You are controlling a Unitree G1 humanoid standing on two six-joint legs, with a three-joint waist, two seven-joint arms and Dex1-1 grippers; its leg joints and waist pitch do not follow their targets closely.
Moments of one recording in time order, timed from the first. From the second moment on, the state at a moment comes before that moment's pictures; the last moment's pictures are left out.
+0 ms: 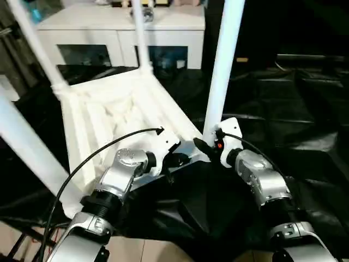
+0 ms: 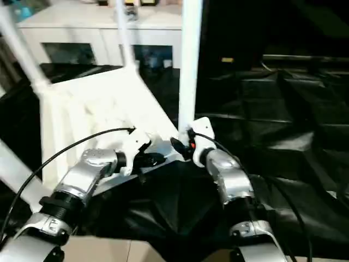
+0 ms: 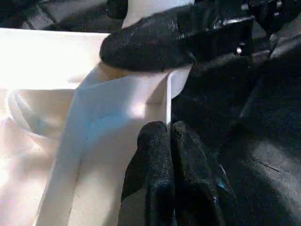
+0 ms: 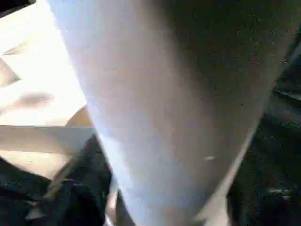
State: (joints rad) left arm -0.55 0.13 -0.21 0.55 0.06 0.28 -0.89; right arm -0.51 -0.10 0.02 0.57 0.05 0.24 0.55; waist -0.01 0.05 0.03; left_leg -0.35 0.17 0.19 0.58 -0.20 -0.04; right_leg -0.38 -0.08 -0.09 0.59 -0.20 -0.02
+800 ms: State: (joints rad) left arm -0.53 0.32 -0.31 0.44 0.04 0.28 -1.24; right arm -0.46 -0.37 0.20 0.40 0.08 0.29 1.17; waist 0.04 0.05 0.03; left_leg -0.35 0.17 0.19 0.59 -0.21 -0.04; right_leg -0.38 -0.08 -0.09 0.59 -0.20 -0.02
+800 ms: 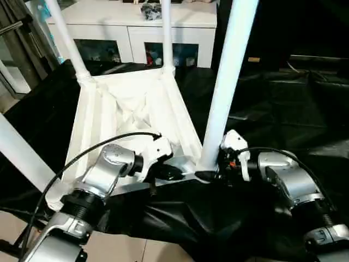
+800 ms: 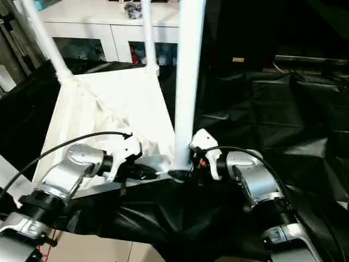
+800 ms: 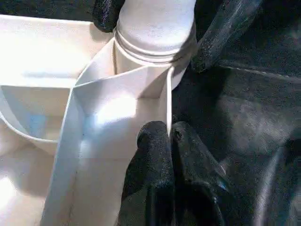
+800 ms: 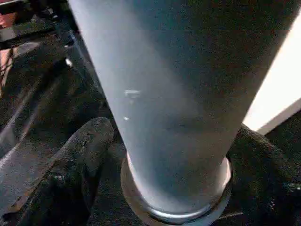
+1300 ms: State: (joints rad) left arm -0.53 0.34 -0.32 0.43 0.02 0.28 -1.30; right arm -0.43 -0.38 0.21 0.36 0.10 0.34 1.21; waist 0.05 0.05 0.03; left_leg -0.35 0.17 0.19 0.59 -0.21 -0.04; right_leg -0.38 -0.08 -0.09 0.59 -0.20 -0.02
